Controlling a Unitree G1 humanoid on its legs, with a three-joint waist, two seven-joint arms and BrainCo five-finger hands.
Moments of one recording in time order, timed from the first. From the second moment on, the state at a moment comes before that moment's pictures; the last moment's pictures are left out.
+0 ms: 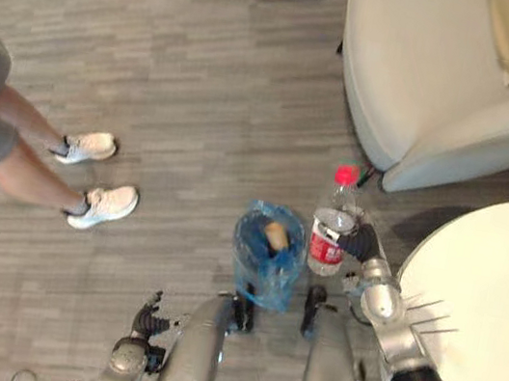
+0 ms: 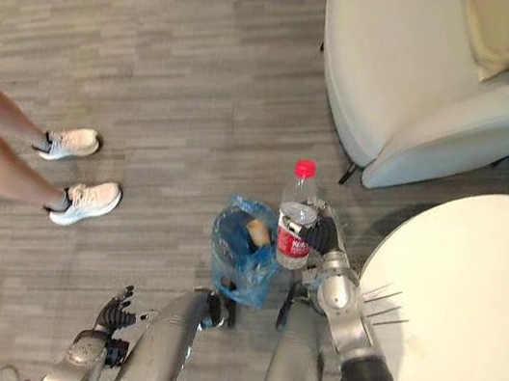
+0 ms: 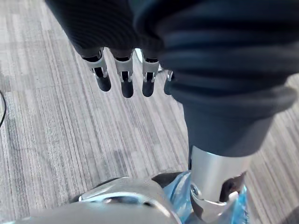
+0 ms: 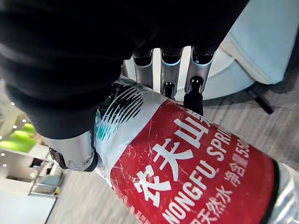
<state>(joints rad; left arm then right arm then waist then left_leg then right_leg) -0.02 0.13 -0.06 0.77 -0.05 -0.14 0.20 -0.33 -0.32 0.22 0.37 -0.29 -0.15 -0.27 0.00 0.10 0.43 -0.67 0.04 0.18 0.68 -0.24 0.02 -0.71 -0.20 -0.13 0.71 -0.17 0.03</state>
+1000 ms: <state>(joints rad) -0.26 0.04 0.04 0.45 -0.18 -0.22 0.31 -0.73 -0.34 0.19 0.45 -0.36 -0.03 -0.48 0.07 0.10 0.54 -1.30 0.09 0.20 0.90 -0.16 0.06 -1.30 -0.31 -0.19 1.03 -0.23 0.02</state>
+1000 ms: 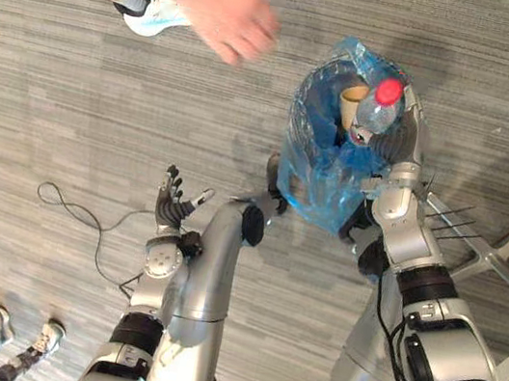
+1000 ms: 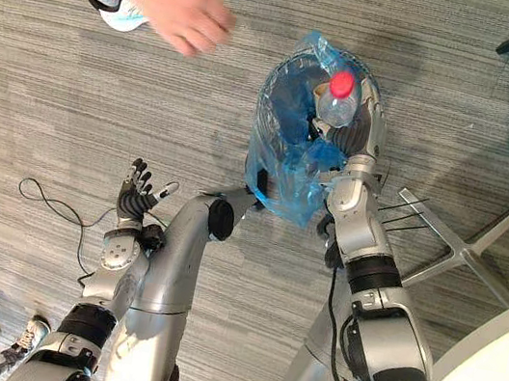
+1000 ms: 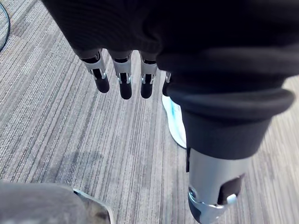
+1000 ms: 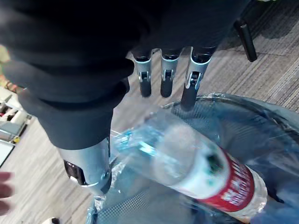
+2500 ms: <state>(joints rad) -0.20 0.02 0.04 0.64 -0.15 -0.16 0.28 -0.32 -0.09 0.21 0.37 -0.38 -0.06 -0.39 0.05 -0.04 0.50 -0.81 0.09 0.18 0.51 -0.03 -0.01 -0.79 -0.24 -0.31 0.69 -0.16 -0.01</state>
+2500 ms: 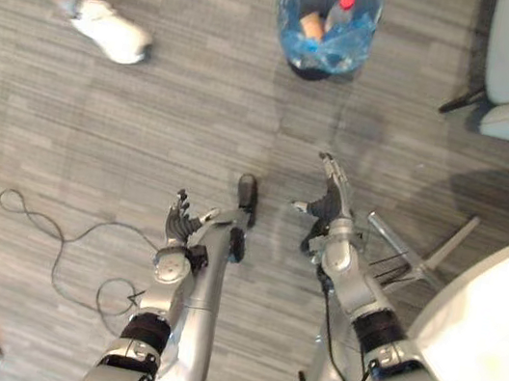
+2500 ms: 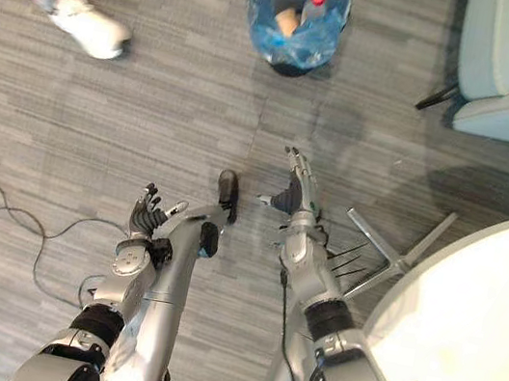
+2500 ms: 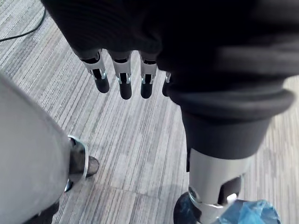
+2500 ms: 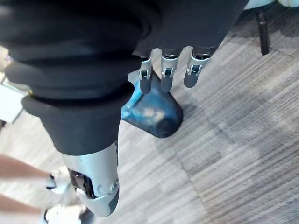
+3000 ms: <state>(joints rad) 0.03 0.10 0.03 0.79 -0.14 -0.11 0.16 0.06 -0.07 -0.12 0.60 -0.19 -0.07 -0.28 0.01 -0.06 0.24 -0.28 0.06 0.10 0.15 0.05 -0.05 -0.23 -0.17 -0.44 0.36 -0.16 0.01</state>
